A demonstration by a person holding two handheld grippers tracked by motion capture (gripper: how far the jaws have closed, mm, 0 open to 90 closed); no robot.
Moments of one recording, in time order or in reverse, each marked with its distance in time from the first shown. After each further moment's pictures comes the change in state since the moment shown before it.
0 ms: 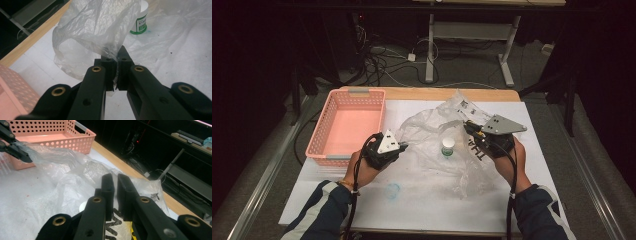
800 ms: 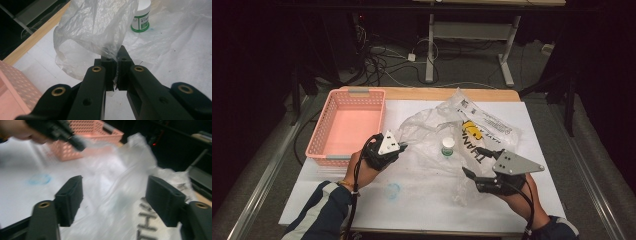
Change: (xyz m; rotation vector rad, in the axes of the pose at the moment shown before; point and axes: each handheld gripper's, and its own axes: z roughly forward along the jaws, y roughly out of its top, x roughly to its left) left arm -0.002 -0.001 0.000 0.012 0.022 0.010; right arm 0.051 -0.033 -0.060 -0.029 0.133 0.001
